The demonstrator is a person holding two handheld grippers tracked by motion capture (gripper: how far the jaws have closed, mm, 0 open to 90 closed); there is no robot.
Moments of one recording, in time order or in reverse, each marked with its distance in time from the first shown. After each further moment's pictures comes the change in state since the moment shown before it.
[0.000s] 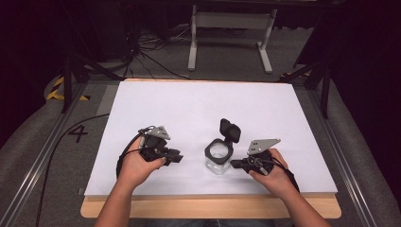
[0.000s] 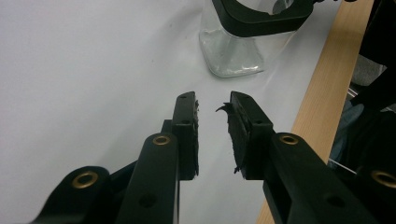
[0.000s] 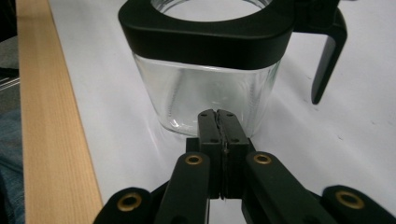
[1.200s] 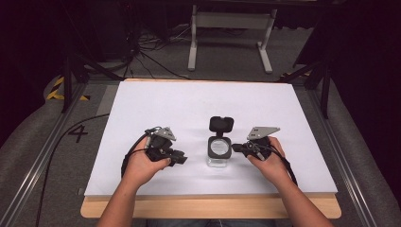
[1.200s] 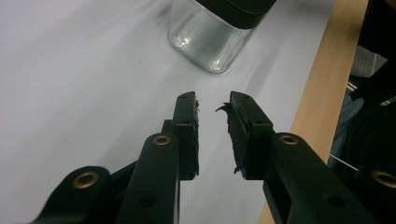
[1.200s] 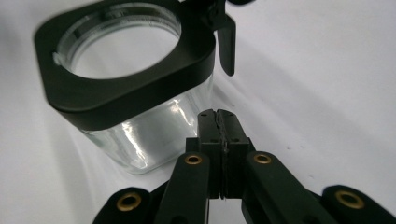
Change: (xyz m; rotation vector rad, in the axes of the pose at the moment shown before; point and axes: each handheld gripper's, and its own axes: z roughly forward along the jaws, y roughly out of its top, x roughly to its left) left arm -0.003 0.007 0.016 0.033 -0.030 0.022; right arm -0.037 0.012 0.006 -0.055 -0.128 0.037
